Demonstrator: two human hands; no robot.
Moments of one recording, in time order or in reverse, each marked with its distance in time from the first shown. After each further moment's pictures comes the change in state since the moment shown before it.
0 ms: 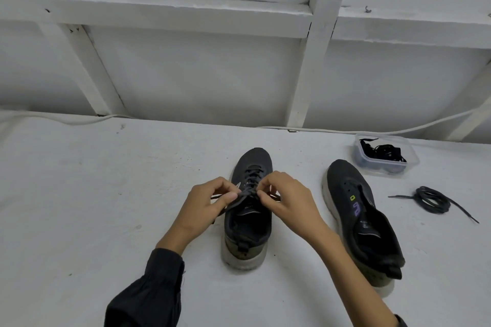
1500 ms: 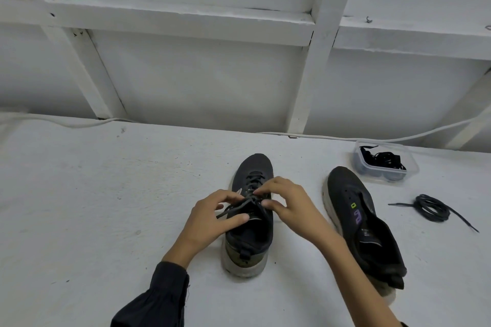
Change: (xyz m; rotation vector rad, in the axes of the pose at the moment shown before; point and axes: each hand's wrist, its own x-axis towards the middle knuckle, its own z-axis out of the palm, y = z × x) left_hand -0.004 -0.017 0.013 0.012 -0.010 -0.046; right_hand 0.009 0.015 -0.003 0.146 -0.109 -0.047
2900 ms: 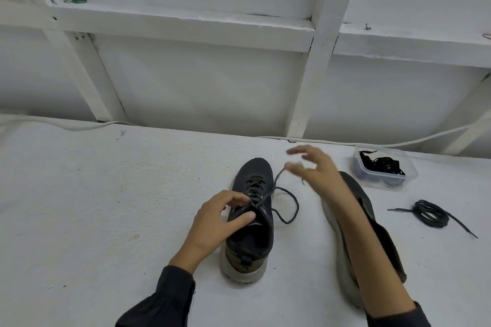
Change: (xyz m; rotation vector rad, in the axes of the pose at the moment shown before) left_hand 0.003 0.007 0.009 0.025 0.048 0.030; right_hand 0.027 -0.003 -0.057 0.319 0.297 0.320
